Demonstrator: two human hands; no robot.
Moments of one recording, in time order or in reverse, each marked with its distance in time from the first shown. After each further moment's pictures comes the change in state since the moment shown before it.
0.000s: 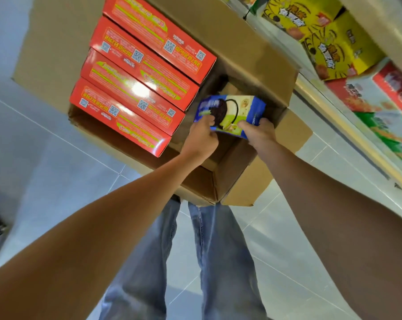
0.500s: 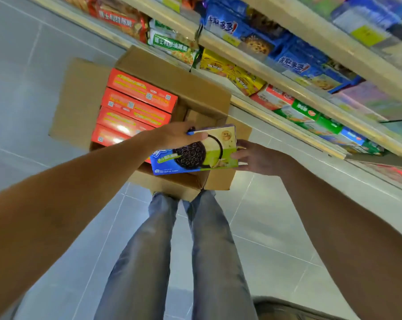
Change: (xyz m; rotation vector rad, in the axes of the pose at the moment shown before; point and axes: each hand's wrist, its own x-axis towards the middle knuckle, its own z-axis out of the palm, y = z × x) left_hand -0.120 0.125 -0.117 0.574 -0.468 0.313; right_hand -0.206 -0.008 -0.165 0.331 -0.680 0.063
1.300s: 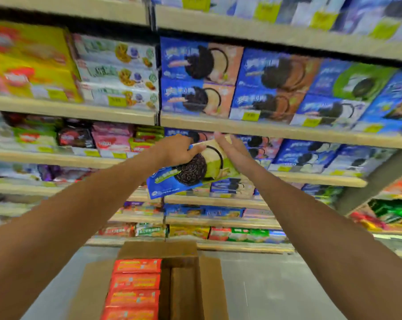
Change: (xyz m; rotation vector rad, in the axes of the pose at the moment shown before) left_hand -0.325 0.365 -0.225 0.811 0.697 0.609; right_hand -0.473 -0.170 0.150 -0.084 0.851 -1.120
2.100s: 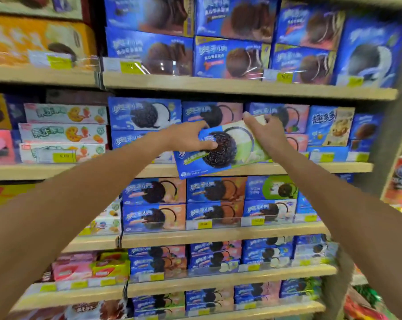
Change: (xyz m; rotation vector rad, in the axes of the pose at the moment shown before) left_hand 0.101 0.170 -0.293 0.101 0.287 0.229; right_hand -0.002 -0.223 -0.243 -0.056 0.679 -0.541
